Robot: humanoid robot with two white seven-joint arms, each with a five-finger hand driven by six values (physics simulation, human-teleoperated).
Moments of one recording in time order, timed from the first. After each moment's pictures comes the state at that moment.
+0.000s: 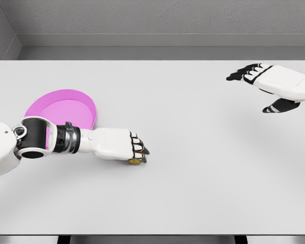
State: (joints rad) left arm -0.75 0.74 -1.05 -1.68 -0.71 -0.61 -0.40; right arm -0.41 -0.98 0.33 -1.75 0.27 -0.34 0.52
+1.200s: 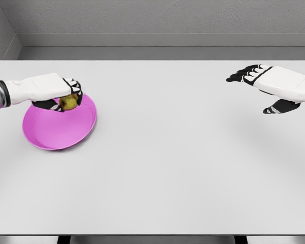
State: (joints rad) left arm -0.77 0.86 -0.77 -1.29 -0.41 -0.61 -0.42; right arm -0.41 -0.98 0.33 -1.75 0.27 -0.35 0.52
